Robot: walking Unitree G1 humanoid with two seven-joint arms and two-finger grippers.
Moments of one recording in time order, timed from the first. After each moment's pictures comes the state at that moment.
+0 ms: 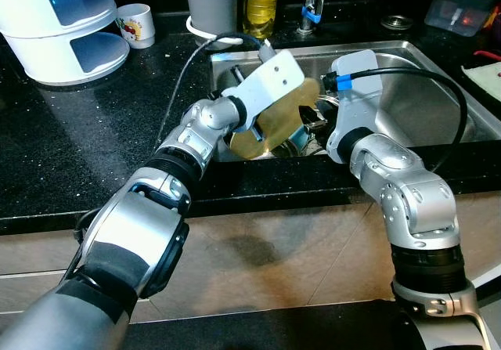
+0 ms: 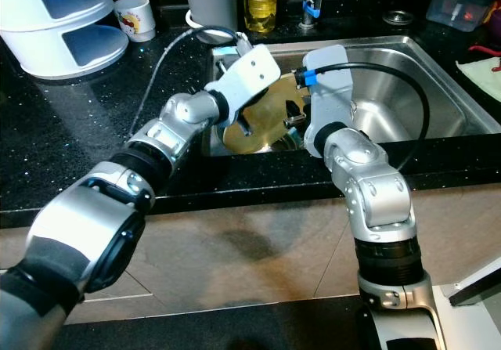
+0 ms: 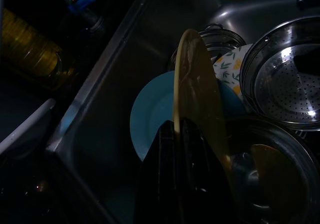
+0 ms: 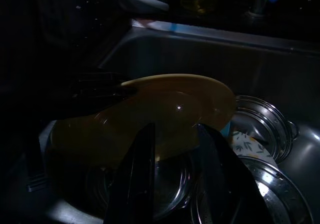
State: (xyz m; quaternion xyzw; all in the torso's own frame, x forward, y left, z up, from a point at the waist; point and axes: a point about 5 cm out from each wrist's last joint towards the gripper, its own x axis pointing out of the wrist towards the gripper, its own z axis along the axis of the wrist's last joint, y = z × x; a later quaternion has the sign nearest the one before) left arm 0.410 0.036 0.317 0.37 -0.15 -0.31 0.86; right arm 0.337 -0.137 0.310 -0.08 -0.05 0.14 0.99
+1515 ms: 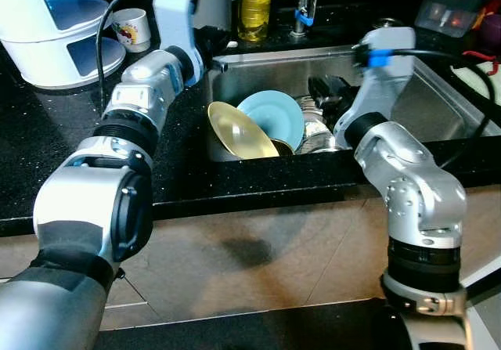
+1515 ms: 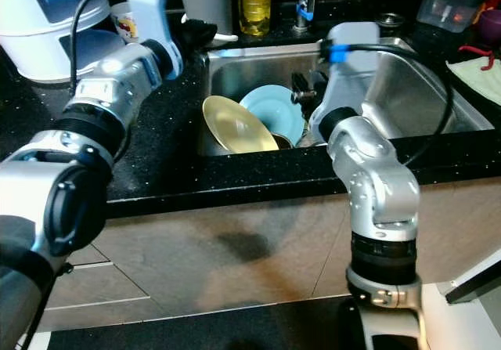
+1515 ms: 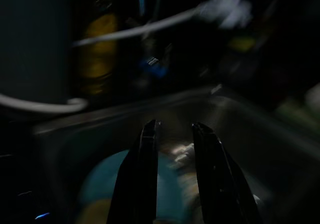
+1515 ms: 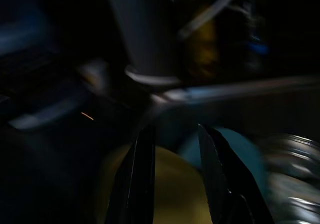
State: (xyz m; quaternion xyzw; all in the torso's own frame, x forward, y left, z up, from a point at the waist) left arm 0.413 0.121 0.395 -0.11 -0.18 -0.27 0.94; right arm 0.324 -0.133 0.338 0.10 -0.17 0.19 0.96
